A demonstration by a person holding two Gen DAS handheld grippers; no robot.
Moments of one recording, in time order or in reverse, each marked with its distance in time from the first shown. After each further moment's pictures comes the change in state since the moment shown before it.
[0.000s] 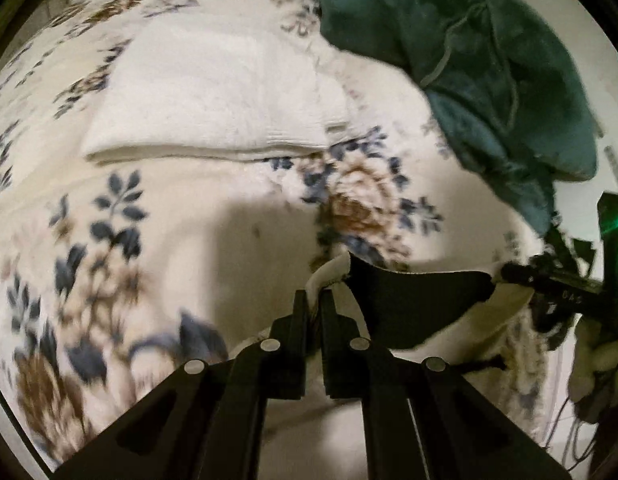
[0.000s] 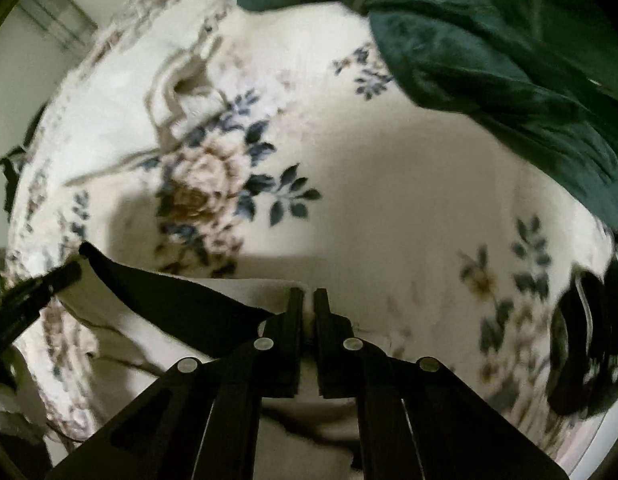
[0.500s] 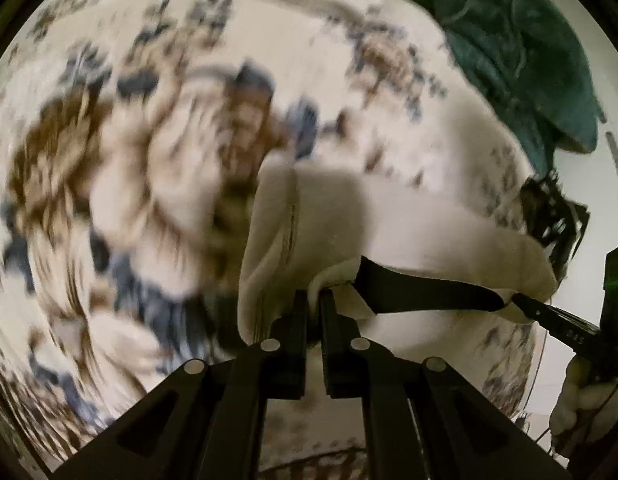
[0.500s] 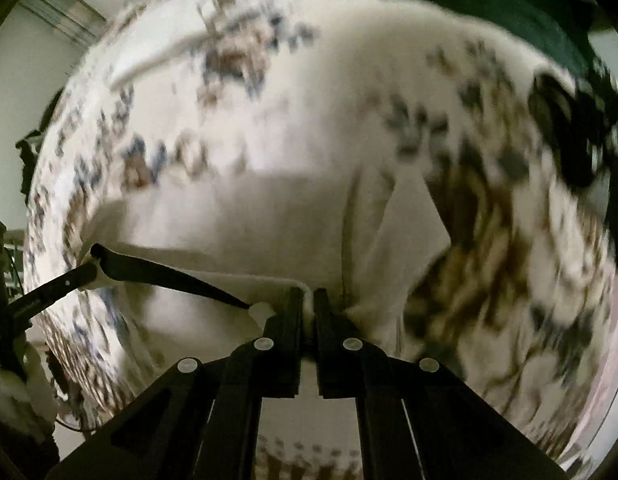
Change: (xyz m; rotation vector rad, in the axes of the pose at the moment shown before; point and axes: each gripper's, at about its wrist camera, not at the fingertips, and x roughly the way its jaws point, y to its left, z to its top) left arm -0.029 0.015 -0.194 -0.166 0.170 0.012; right arm -0.056 -0.018 -0.233 0.051 0.086 0.042
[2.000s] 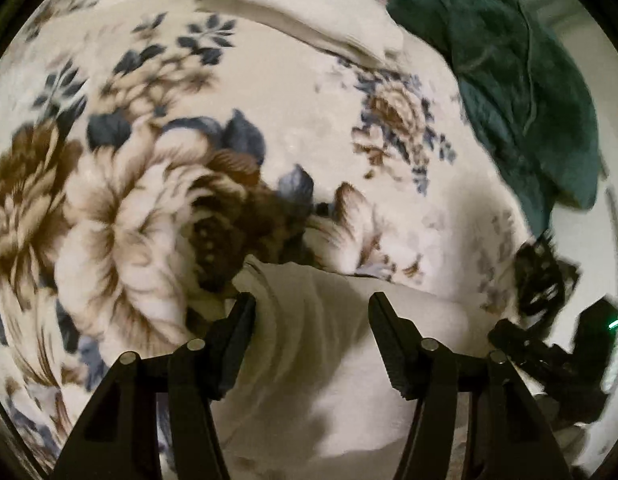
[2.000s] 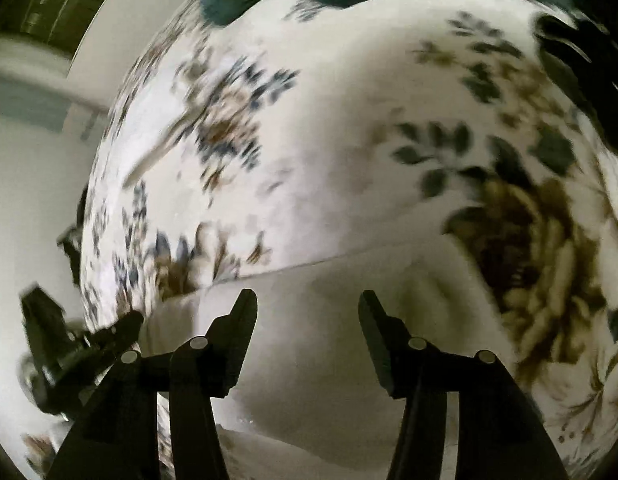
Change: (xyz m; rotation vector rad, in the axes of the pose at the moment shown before) left arm 0.021 -0.010 0.070 -0.073 -0.122 -0.035; right arm 0.027 -0.029 0.038 0.233 -0.148 0.238
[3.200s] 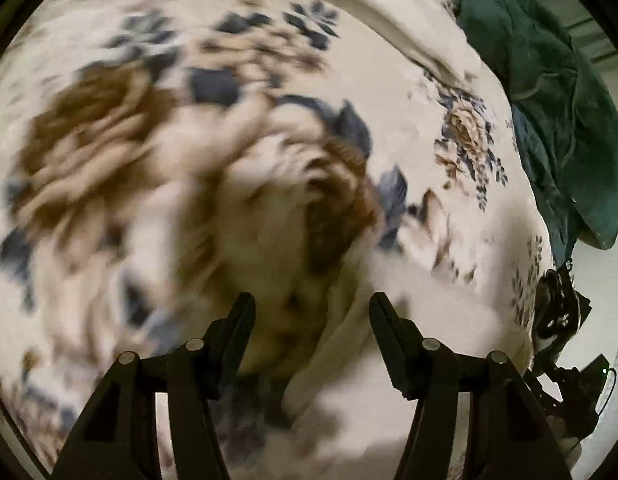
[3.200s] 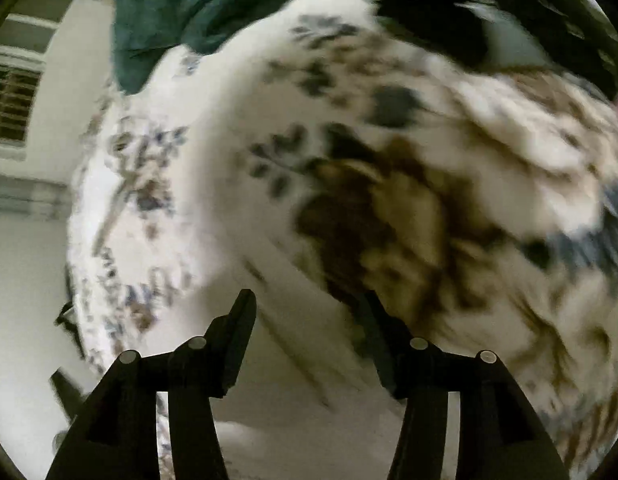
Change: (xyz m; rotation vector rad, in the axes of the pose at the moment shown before) left arm -0.003 0.071 0.002 -0.170 0.037 0.025; right arm -0.045 -0.101 -0.011 0.296 -0.056 -0.020
